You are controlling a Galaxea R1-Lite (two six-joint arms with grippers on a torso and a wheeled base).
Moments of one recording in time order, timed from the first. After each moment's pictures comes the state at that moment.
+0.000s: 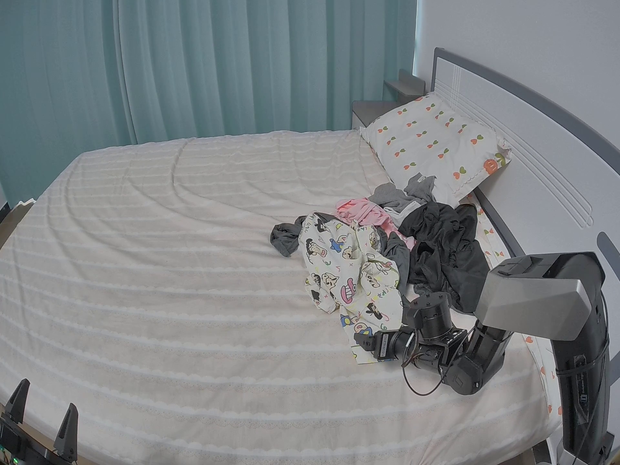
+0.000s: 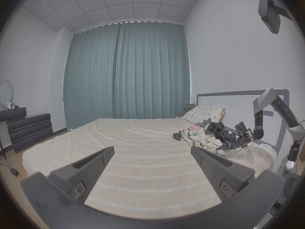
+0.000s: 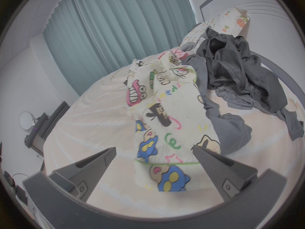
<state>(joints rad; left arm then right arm) 0.00 0.02 -0.02 0.00 0.02 0.00 0.52 2.46 -0.80 -1.07 -0.10 0.41</state>
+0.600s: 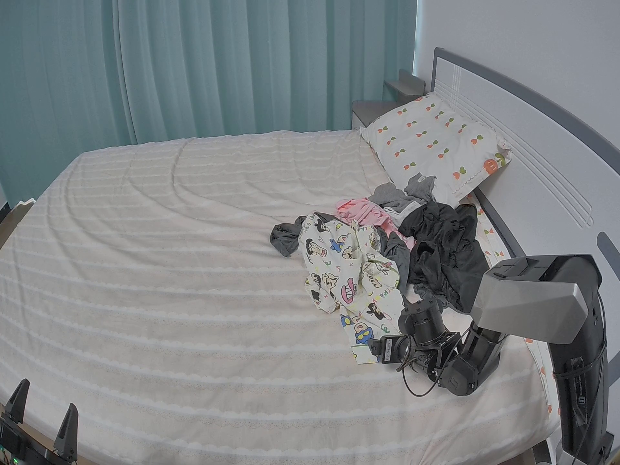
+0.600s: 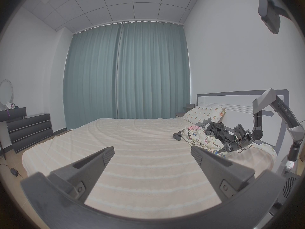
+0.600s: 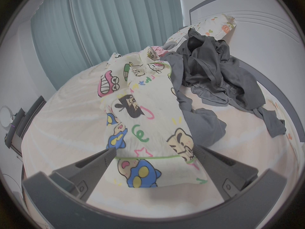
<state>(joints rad) 0.00 0.02 -0.02 0.00 0.02 0.00 0.54 2.46 -0.81 -0.94 -0.30 0.40</state>
